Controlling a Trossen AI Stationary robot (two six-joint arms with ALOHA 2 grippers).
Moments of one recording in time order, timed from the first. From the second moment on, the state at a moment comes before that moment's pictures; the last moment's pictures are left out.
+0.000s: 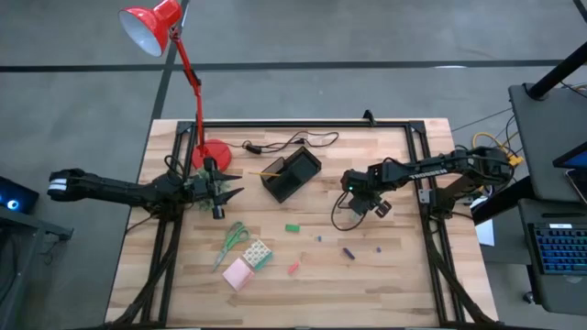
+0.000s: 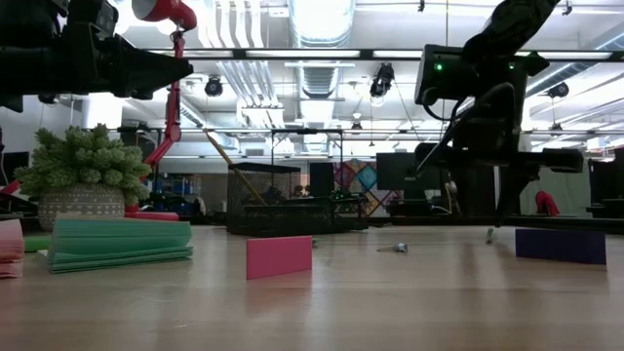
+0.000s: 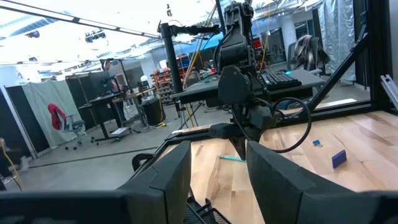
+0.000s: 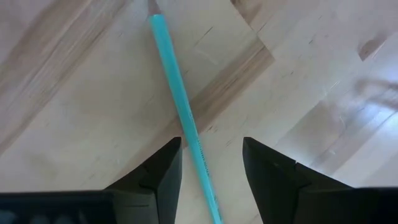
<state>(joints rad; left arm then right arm) -0.01 0.57 0.04 0.70 -0.19 0.27 -0.12 1.49 0.76 -0.67 0.05 -0.95</state>
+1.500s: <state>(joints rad) -0.01 0.57 0.04 0.70 -0.19 0.27 -0.13 1.67 0.88 -0.79 0.00 -0.92</state>
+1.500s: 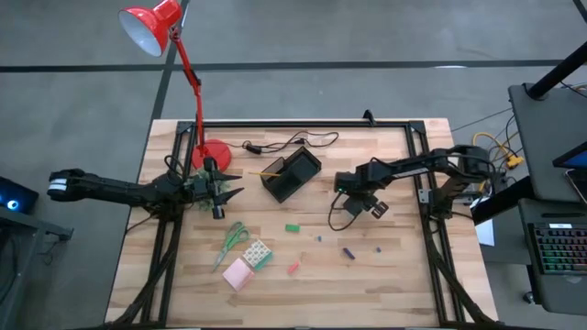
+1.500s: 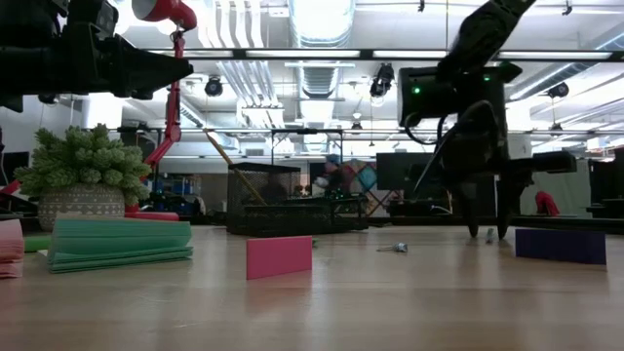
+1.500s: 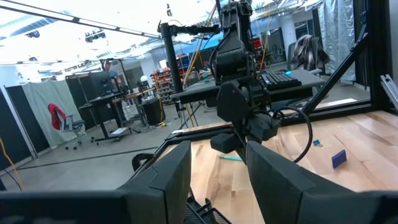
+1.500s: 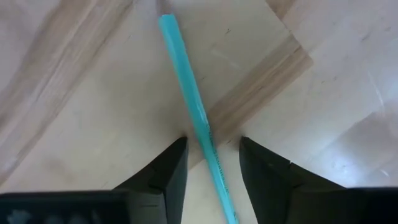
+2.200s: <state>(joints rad) -0.01 0.58 0.04 0.70 -0.19 0.26 -0.13 1.72 0.87 -0.77 -0.03 -0.93</state>
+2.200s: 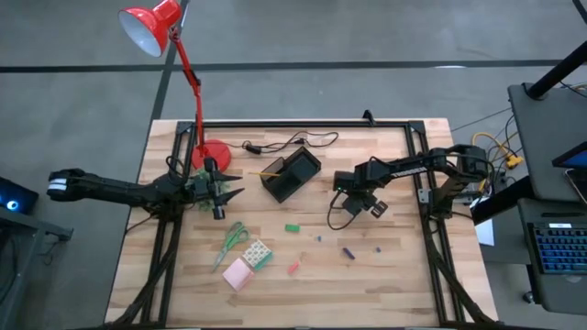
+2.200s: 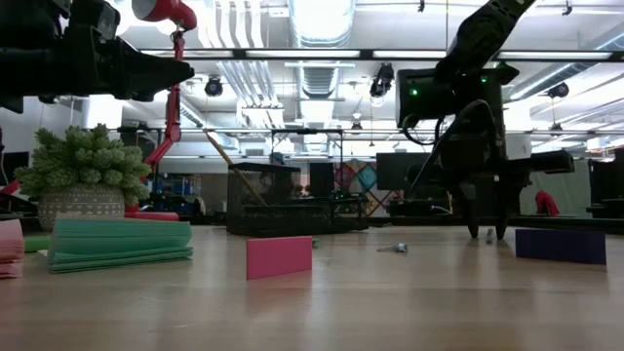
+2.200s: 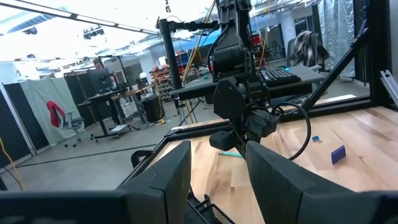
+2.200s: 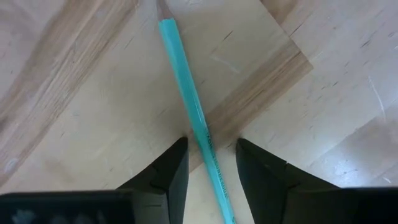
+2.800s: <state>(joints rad) -0.01 0.58 0.04 0.70 -0.19 0.24 -0.13 1.72 0.87 -0.75 -0.03 -0.93</state>
